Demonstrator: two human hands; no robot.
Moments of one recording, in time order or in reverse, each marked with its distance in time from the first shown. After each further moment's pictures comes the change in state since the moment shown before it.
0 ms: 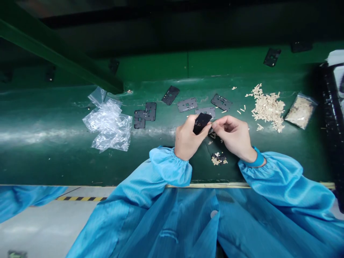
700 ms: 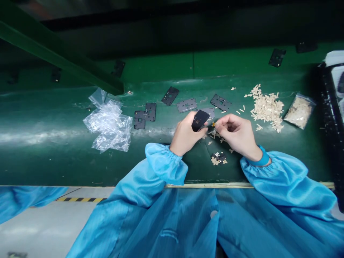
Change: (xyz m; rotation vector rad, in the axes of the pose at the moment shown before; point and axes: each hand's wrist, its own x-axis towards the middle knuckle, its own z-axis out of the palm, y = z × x) left_hand 0.019 -0.011 -0.006 -0.225 -0.199 0.010; right_hand 0.004 0.001 -0.012 -0.016 -0.020 -0.057
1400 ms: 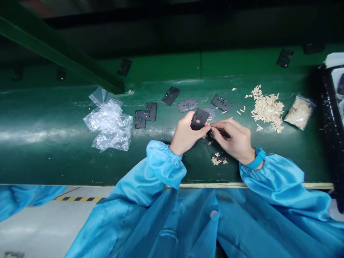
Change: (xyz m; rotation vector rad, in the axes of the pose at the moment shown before) left_hand 0.001 0.006 0.002 -0.278 -0.011 -0.058; right_hand -0.008 0.010 0.005 -0.498 0.061 -0.680
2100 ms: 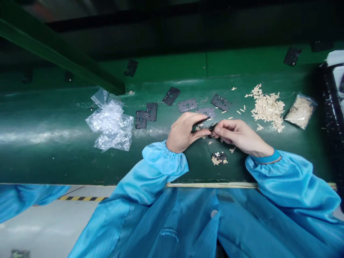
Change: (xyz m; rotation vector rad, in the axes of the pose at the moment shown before) left_hand 0.004 -0.021 -0.024 0.507 0.066 0.689; right_hand 0.018 0.008 -0.022 0.769 -0.476 0.763
